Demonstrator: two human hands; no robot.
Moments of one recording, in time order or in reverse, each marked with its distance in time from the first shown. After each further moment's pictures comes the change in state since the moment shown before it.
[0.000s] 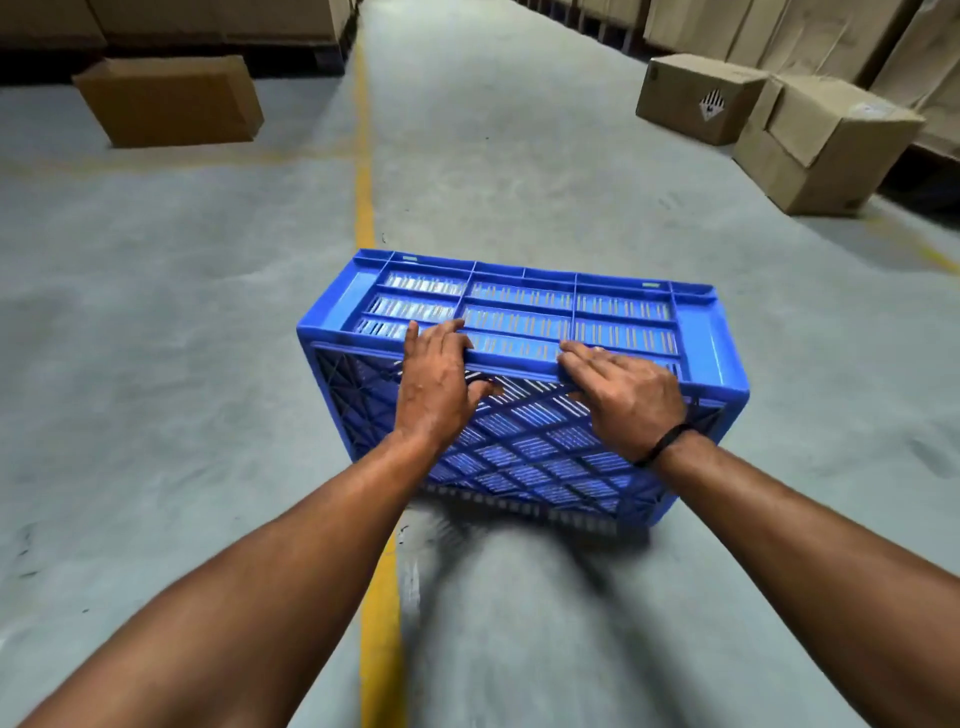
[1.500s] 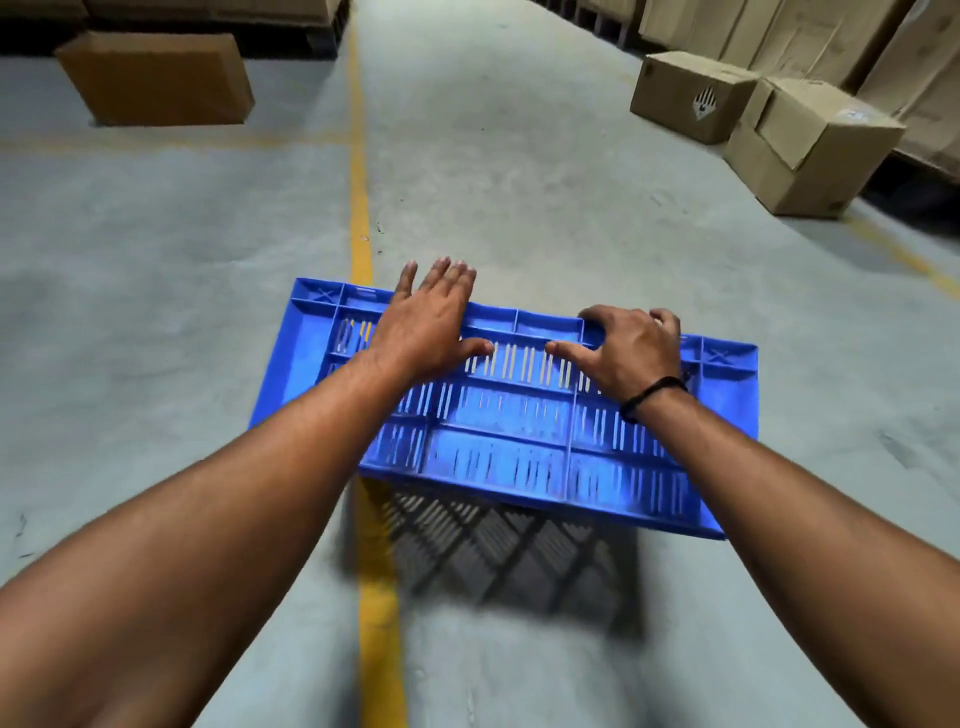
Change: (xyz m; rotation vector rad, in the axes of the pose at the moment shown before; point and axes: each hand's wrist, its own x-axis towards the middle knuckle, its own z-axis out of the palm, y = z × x) left_hand 0.044 0.003 -0.075 0.249 -0.381 0.102; right_hand 0.051 -0.012 -0.043 0.074 -0.253 0.546
